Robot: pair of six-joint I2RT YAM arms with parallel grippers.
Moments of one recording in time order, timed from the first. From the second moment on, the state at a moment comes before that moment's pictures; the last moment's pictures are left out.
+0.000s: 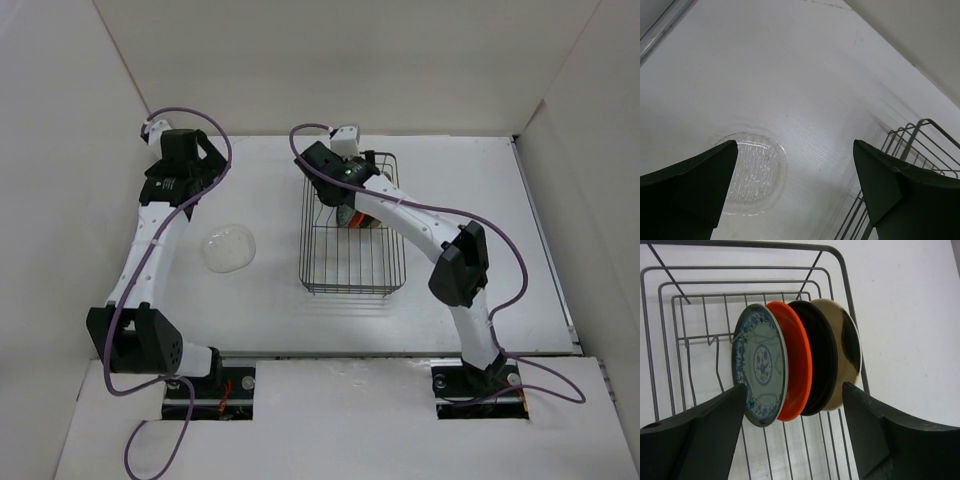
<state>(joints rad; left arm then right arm) -0.05 1.37 1.36 -0.57 -0.27 -0.62 0.81 2.13 2.12 -0.98 0.95 0.57</state>
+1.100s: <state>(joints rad) 0.12 1.18 0.66 -0.50 -0.03 -0.91 0.83 1.49 1.58 -0.50 0.34 0.17</state>
